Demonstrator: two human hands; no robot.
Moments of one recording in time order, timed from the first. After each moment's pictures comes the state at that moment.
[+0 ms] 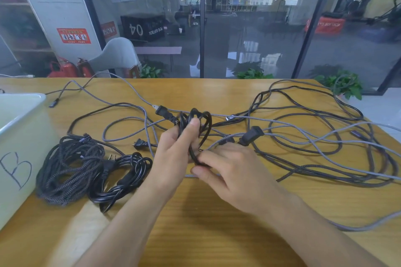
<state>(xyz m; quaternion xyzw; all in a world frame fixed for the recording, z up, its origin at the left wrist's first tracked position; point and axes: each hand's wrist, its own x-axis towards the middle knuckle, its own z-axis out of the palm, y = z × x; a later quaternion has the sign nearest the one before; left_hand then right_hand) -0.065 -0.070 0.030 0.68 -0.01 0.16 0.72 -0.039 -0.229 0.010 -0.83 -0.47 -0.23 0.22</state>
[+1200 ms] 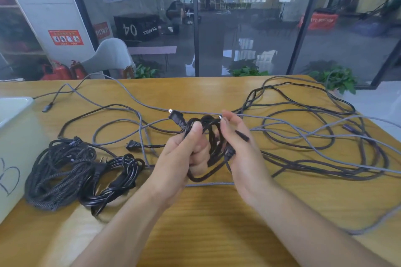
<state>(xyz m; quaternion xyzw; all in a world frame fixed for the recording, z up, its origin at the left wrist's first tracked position) -0.066 -0.083 0.021 0.60 -0.10 0.01 0.79 -0.032 -0.225 0.015 -0.57 -0.07 0.06 0.82</state>
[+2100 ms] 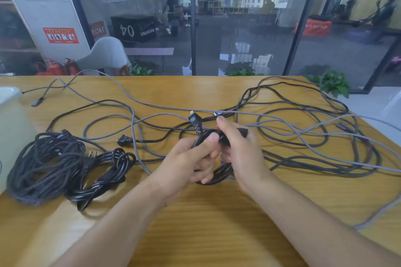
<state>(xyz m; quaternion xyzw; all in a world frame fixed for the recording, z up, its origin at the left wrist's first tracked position) -0.065 -0.096 0.007 0.66 -0.13 -0.08 0.74 -0.023 -0.236 0.007 -0.63 -0.11 0.01 0.77</state>
